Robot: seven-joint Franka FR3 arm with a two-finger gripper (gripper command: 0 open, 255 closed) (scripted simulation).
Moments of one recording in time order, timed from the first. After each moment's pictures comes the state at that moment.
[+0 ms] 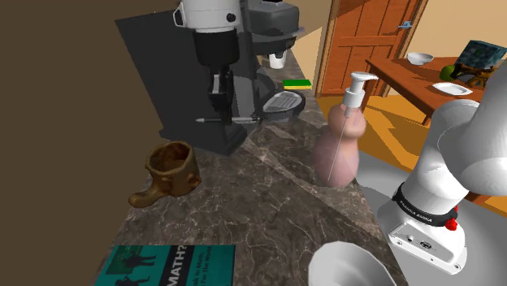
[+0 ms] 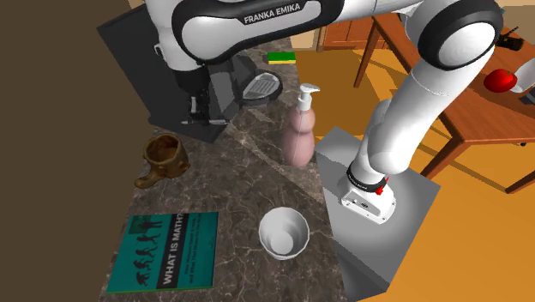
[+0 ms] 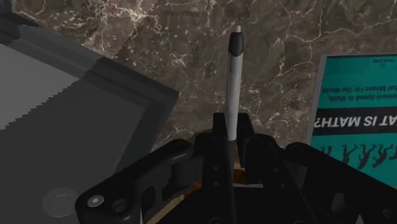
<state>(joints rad) 0.40 -0.12 0.27 -1.91 0.11 1.76 -0.11</state>
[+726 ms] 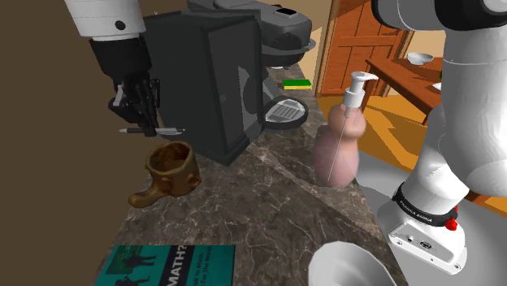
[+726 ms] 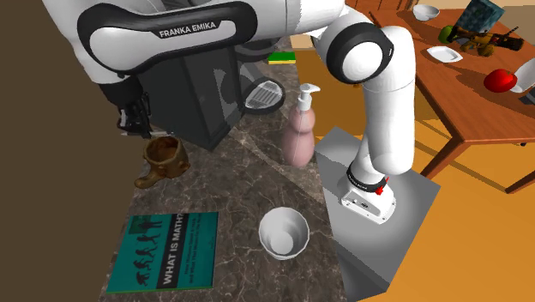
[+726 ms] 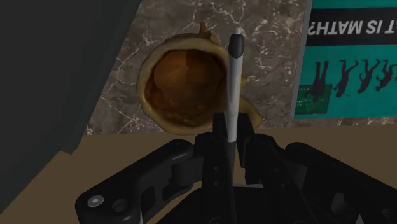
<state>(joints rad) 0.49 0.40 0.36 -1.27 -0.06 1.64 0.07</state>
